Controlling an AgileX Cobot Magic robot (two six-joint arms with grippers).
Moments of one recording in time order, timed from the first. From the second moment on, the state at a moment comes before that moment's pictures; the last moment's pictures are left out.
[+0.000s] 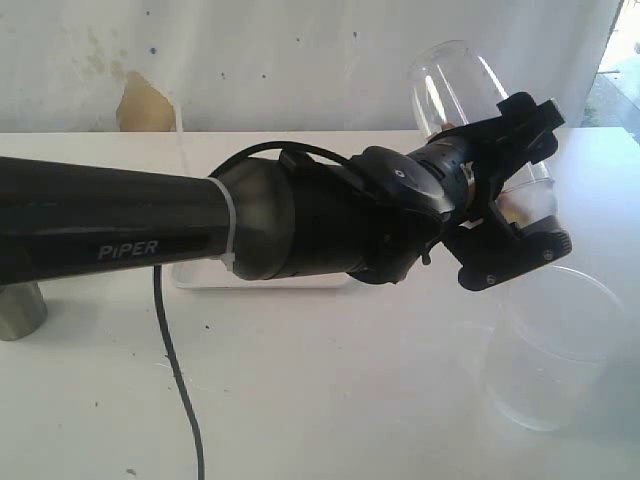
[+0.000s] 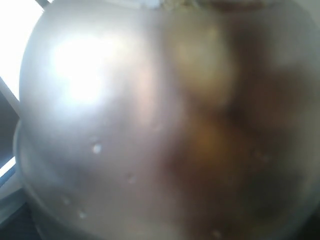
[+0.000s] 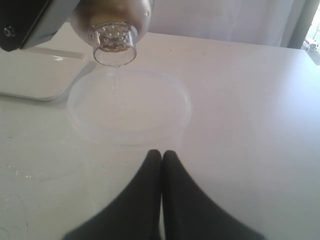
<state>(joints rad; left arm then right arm) -1.06 2.09 -1.62 1.73 0.43 0.39 0.04 0.00 0.00 0.04 0.34 -0.07</state>
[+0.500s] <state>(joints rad) -1.06 2.09 -1.62 1.73 0.43 0.38 0.04 0.00 0.00 0.04 0.34 -0.07</state>
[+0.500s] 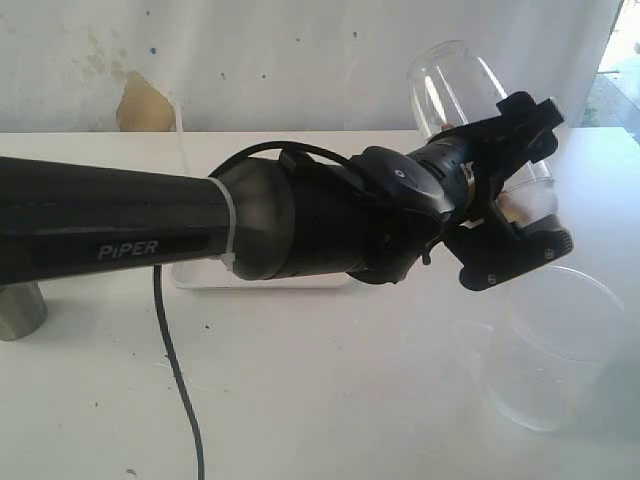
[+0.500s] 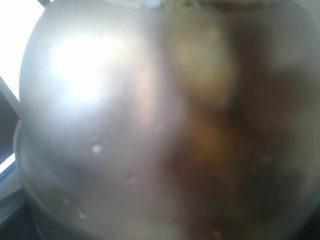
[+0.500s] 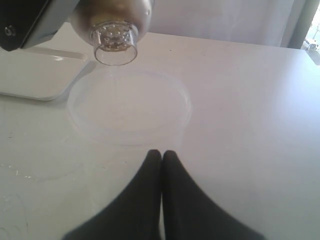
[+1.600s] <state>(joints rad) -1.08 2.05 -1.62 1.73 0.44 -0.19 0.04 0.00 0.00 0.04 0.34 -0.07</state>
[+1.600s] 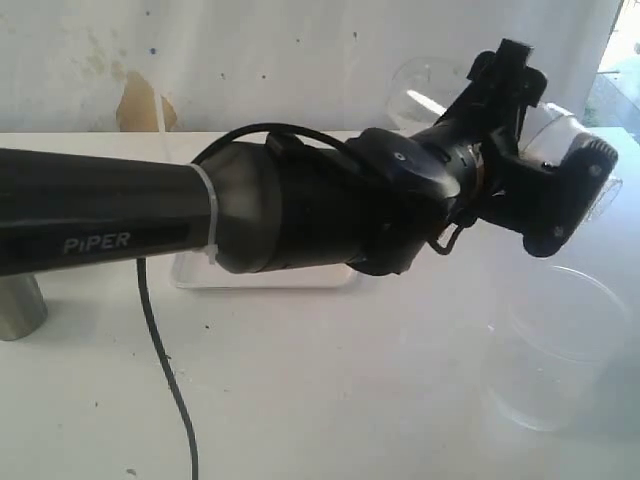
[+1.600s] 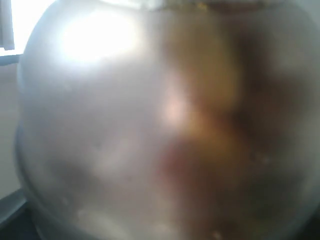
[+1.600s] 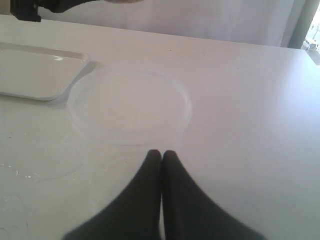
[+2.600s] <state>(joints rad) -1.05 1.99 -1.62 1.41 0.27 -0.50 0.04 0.00 0.00 0.04 0.34 -0.07</state>
